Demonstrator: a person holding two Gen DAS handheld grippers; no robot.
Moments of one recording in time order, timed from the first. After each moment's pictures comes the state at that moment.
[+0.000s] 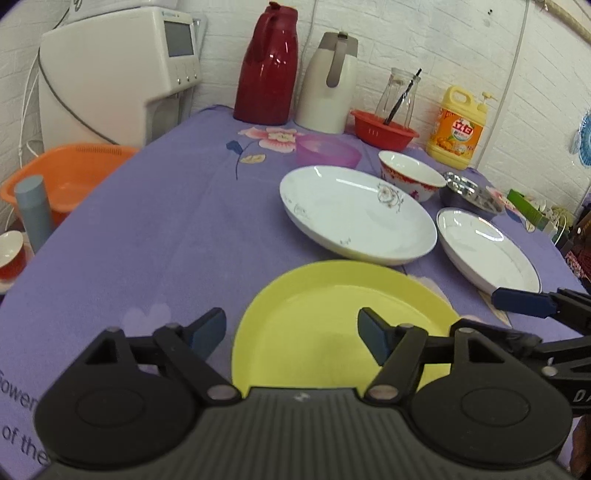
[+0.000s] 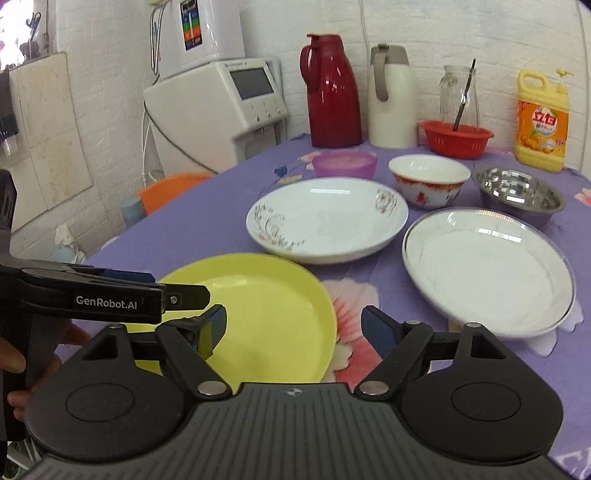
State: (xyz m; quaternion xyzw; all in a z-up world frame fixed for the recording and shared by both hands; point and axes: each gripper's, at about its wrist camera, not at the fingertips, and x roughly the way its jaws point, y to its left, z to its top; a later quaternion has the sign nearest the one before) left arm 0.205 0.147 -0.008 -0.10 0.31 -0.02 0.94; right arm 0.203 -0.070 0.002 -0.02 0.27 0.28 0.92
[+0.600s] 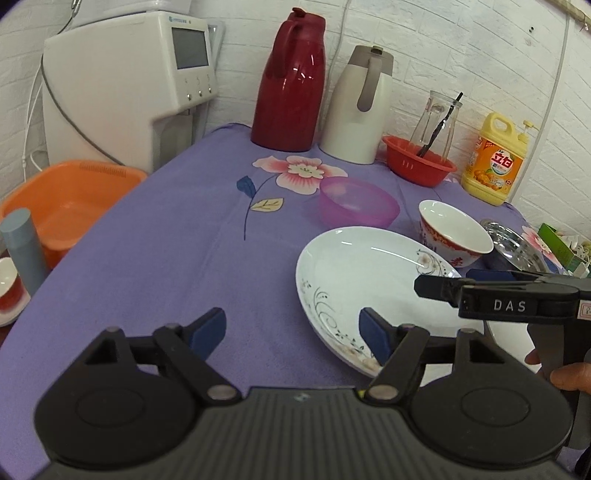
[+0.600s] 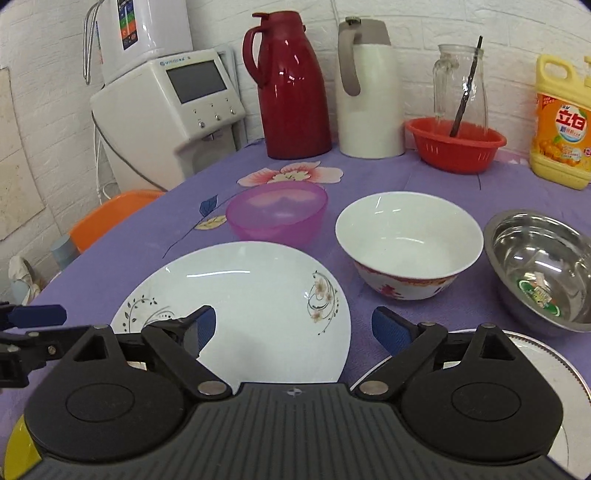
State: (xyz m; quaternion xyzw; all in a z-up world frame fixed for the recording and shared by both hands) left arm 0.298 0.156 0.002 -0.11 0.31 0.02 0.94; right arm 0.380 -0.060 -0.007 -0.02 0.31 0.27 0.91
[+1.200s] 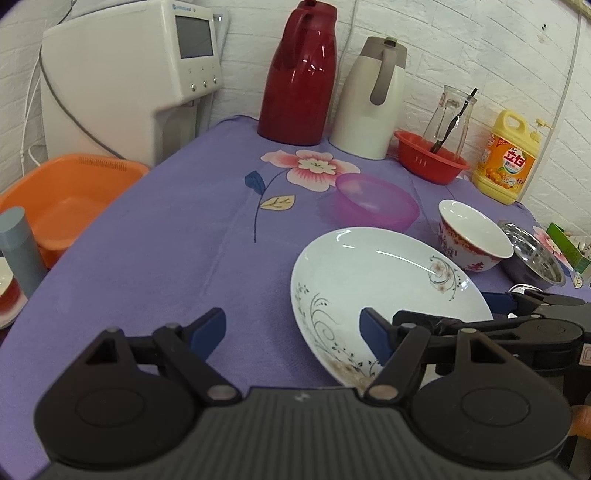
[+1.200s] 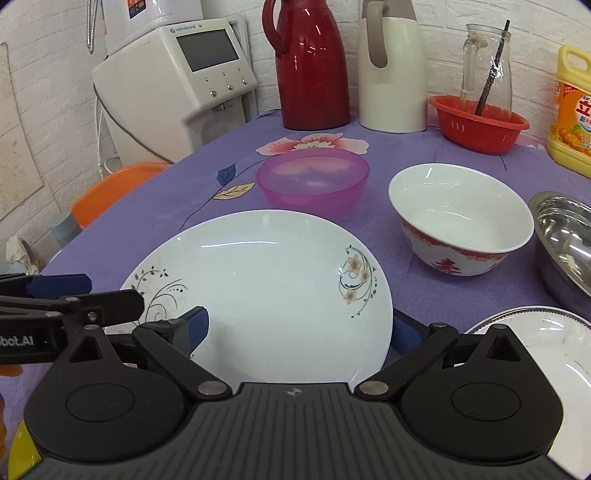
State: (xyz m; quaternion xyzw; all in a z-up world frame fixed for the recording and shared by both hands) left arm 0.313 0.171 -0.006 -0.11 0.32 0.03 0.94; right arm 0.374 -0.024 -0.016 -0.03 0.34 0.28 0.90
